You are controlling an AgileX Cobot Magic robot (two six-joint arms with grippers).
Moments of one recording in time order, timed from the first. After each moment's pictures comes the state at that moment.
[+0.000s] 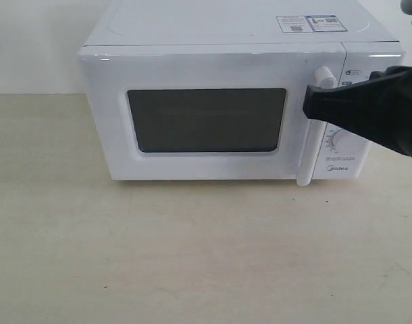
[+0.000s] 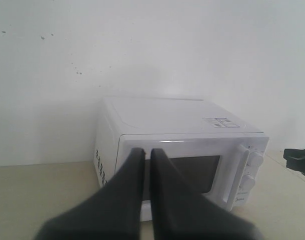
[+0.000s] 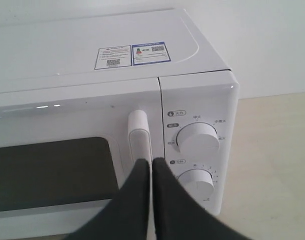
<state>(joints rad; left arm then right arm) -0.28 0.06 -1.01 -0.09 1.02 -0.09 1.16 1.09 -0.64 1.67 -1.14 -1.19</state>
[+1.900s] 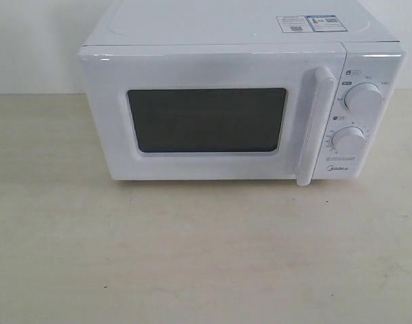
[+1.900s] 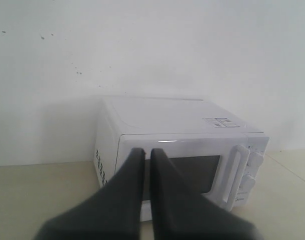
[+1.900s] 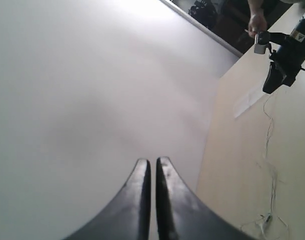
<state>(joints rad) -0.28 0.06 -1.01 -0.09 1.02 -0.09 0.04 0.19 -0.64 1.66 -1.18 -1.12</state>
